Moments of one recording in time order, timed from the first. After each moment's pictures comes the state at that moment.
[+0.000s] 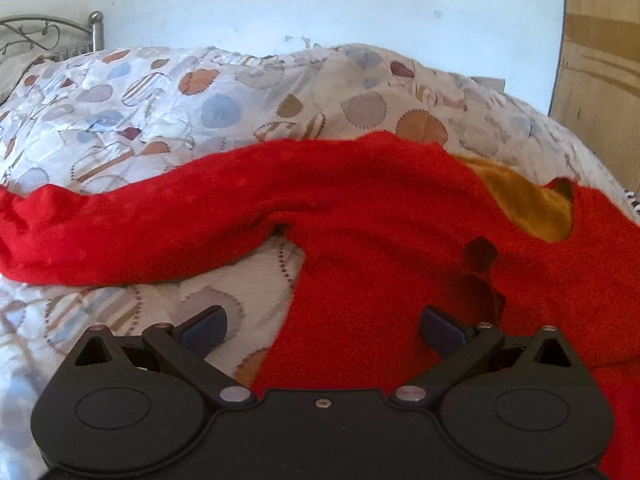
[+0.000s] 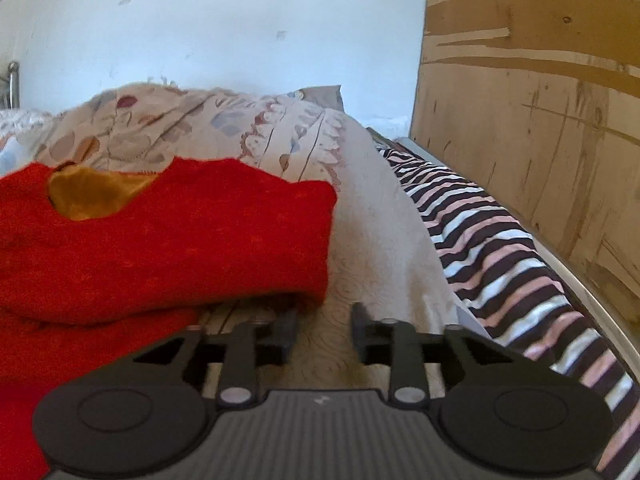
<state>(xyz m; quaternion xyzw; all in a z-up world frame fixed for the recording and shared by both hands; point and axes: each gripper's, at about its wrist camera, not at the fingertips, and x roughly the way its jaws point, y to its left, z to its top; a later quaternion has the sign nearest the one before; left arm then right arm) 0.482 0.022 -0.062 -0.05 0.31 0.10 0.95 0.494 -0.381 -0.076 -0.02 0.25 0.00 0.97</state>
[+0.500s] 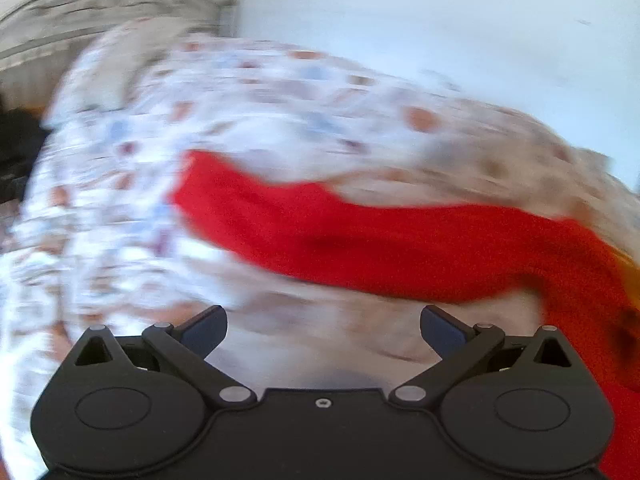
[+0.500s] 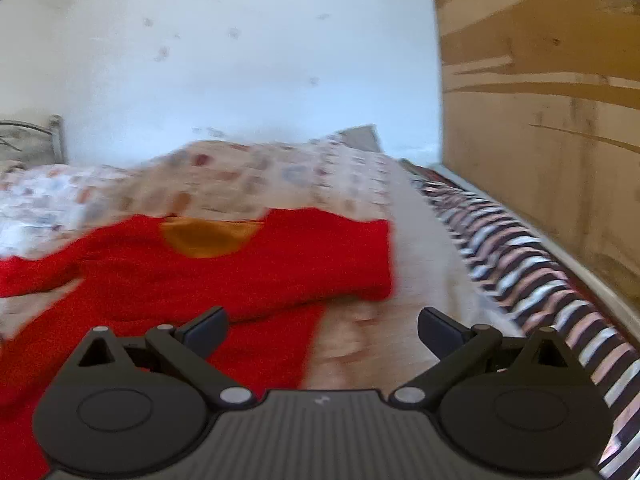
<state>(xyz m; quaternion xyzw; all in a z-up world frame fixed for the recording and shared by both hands) 0.377 0.195 -0.032 -0.13 0.28 0.25 0.92 0.373 -0.343 -0.019 0.04 0.20 0.07 0.98</state>
